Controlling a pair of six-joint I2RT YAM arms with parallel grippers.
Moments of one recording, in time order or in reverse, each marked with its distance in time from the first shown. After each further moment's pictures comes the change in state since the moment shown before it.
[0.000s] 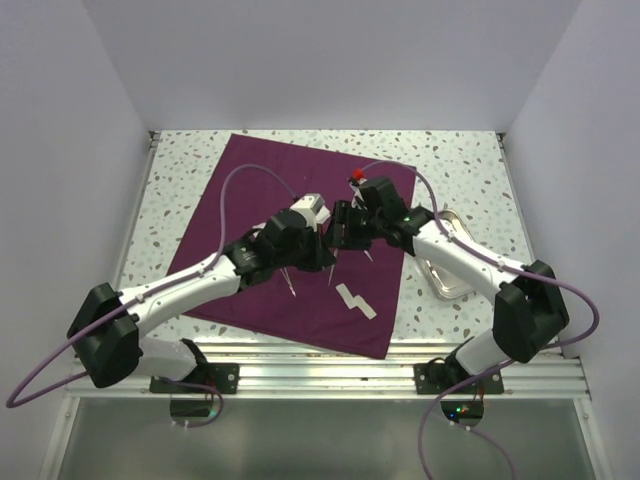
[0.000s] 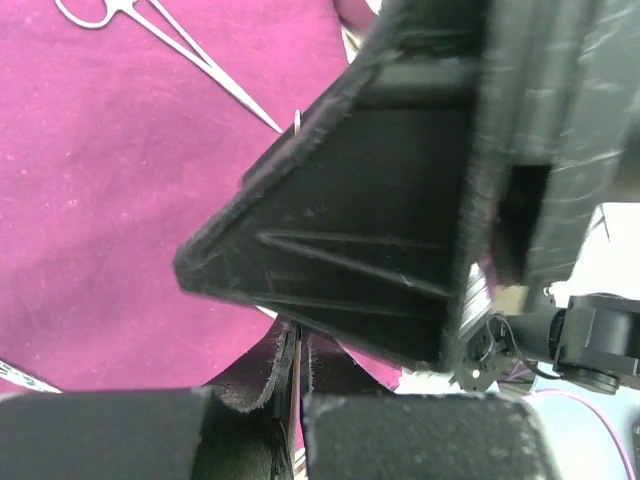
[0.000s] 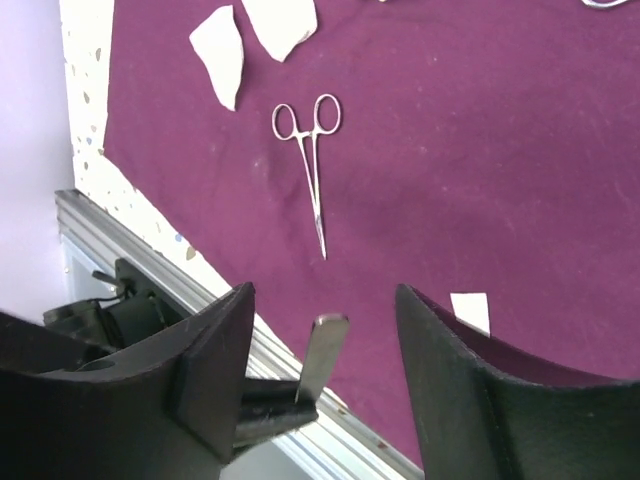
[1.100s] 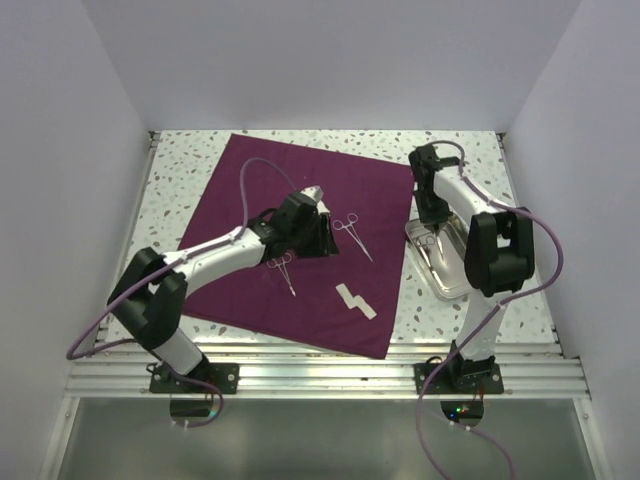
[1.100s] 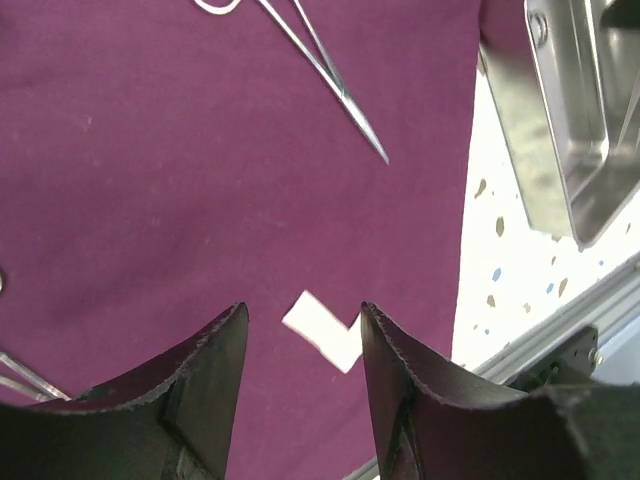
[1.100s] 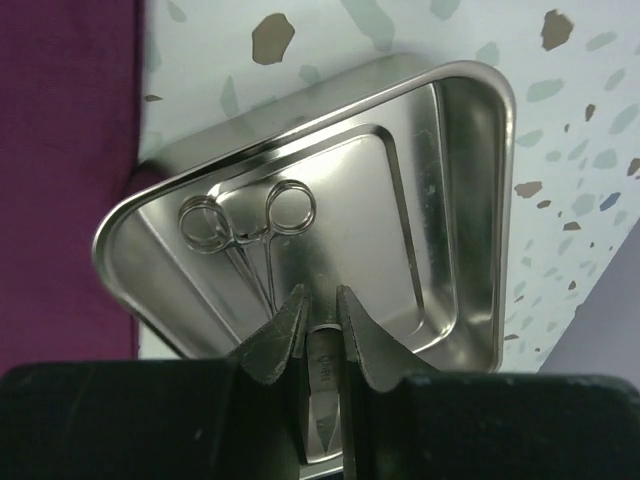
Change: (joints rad) left arm 0.119 0.238 0.108 -0.061 0.034 -0.035; right arm -0.435 0.408 0.401 -0.588 0.626 -0.605
